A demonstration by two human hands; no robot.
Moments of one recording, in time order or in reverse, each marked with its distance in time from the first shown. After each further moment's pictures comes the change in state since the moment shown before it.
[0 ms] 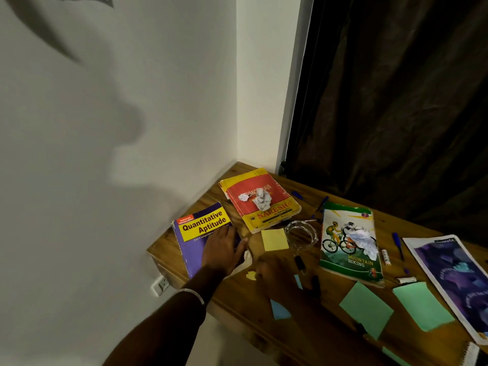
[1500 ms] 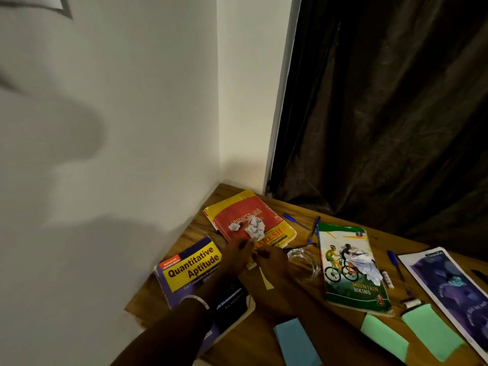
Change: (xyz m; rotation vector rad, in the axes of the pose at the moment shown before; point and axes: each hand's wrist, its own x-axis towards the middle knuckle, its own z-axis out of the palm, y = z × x) left_hand 0.120 0.008 0.025 -0.934 -0.317 -0.220; right_hand 0.118 -0.003 -0.038 0.733 -0.068 0.707
